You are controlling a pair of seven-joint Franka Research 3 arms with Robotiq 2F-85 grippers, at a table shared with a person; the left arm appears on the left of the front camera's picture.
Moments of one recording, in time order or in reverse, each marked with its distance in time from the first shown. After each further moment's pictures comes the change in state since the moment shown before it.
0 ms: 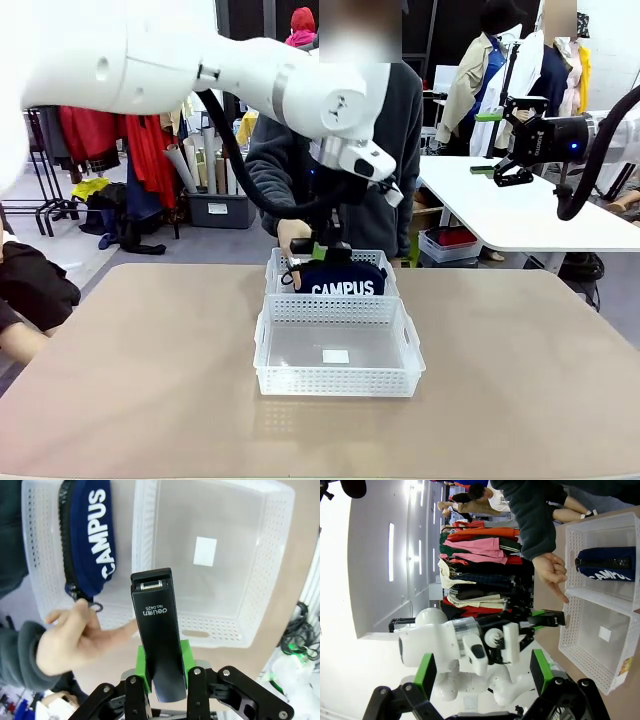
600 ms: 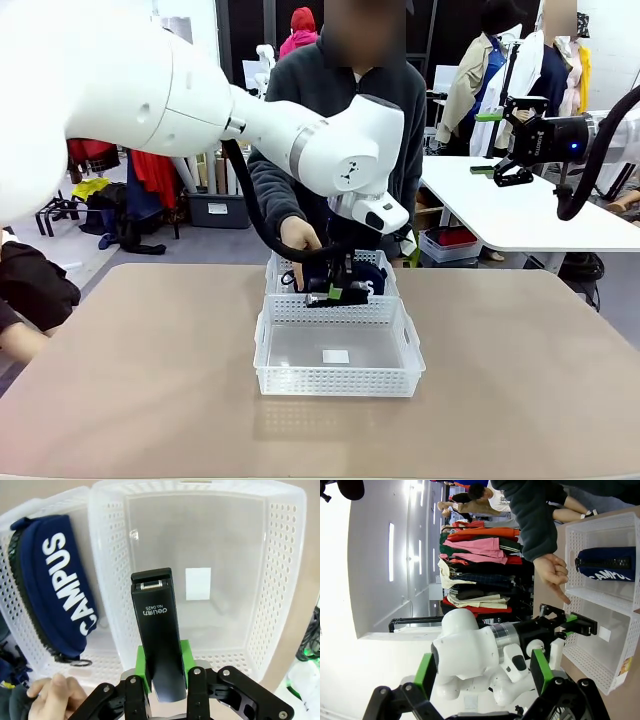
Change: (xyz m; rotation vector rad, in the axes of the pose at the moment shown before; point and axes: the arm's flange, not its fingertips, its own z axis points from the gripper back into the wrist) left arm 0.035 -0.024 -0.070 -0.015 -0.031 -0.147; right arm 0.000 0.000 0.000 0.000 0.000 0.000
